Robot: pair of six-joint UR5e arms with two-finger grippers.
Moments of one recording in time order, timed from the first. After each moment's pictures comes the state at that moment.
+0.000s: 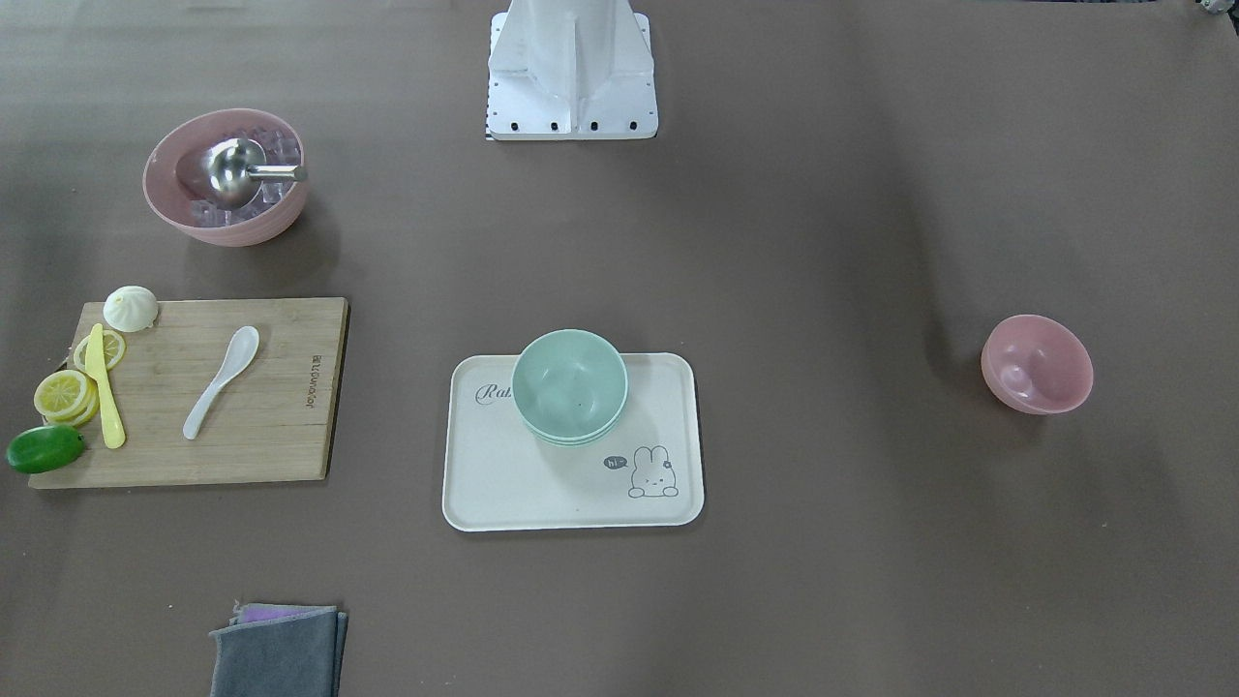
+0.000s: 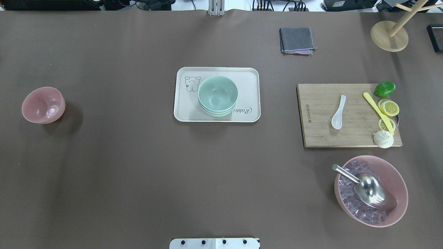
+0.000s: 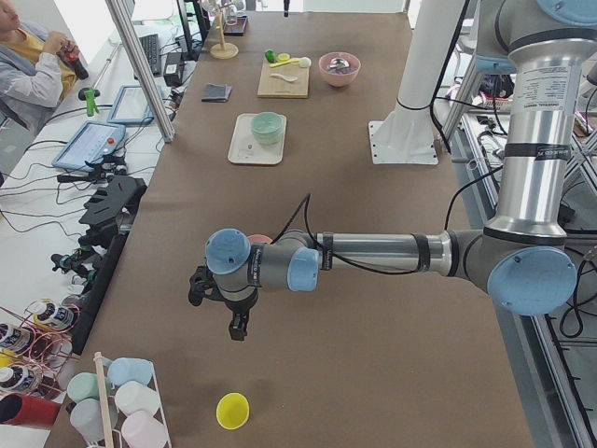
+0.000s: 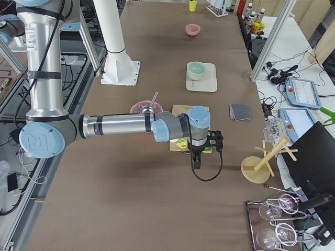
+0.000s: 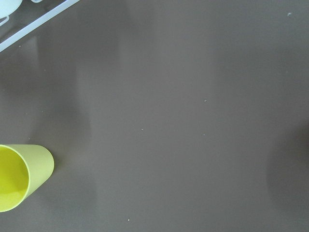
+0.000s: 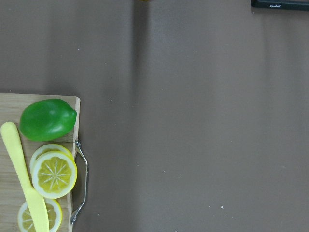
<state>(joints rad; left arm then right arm) -1.55 -1.61 -1.51 -1.67 -2.35 0.01 1.45 -1.58 1.66 -1.43 2.29 0.20</state>
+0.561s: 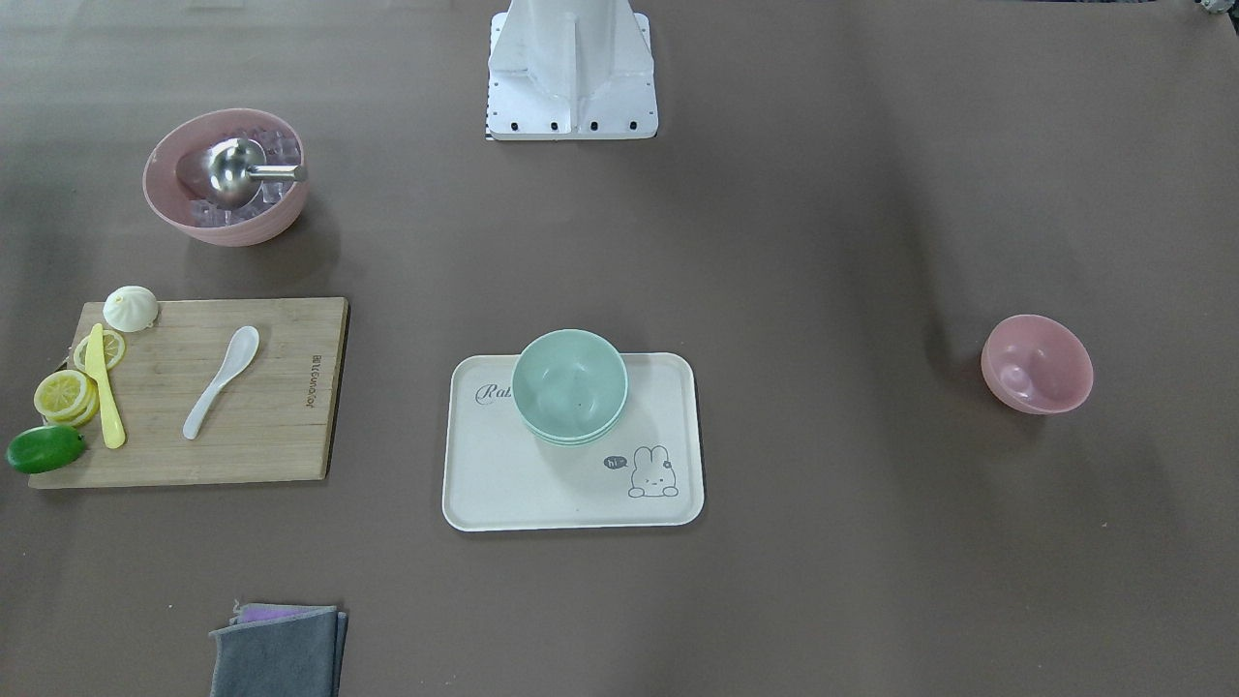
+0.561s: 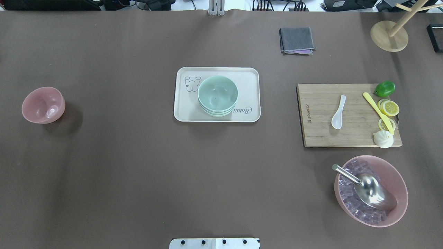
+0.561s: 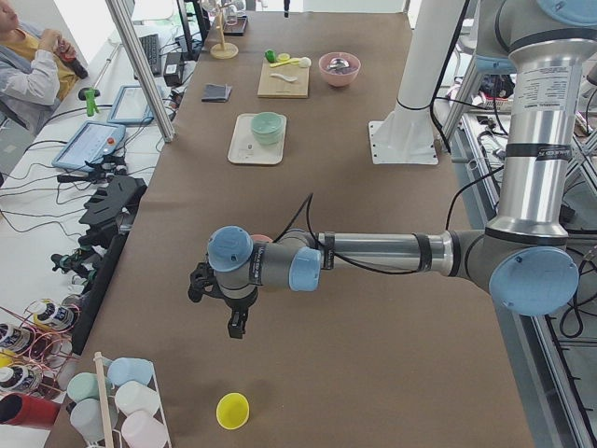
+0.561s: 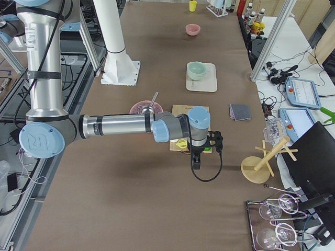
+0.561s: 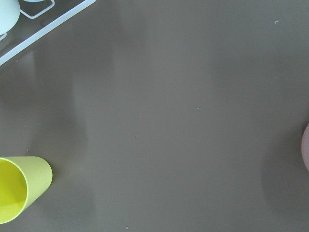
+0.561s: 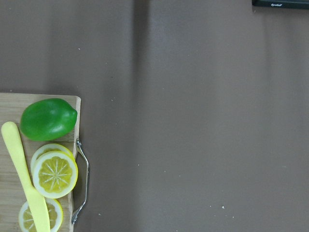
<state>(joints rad) -1.55 -1.60 -1.52 -1.73 -2.35 0.01 1.45 -1.58 1.66 -1.43 2.30 0.20</state>
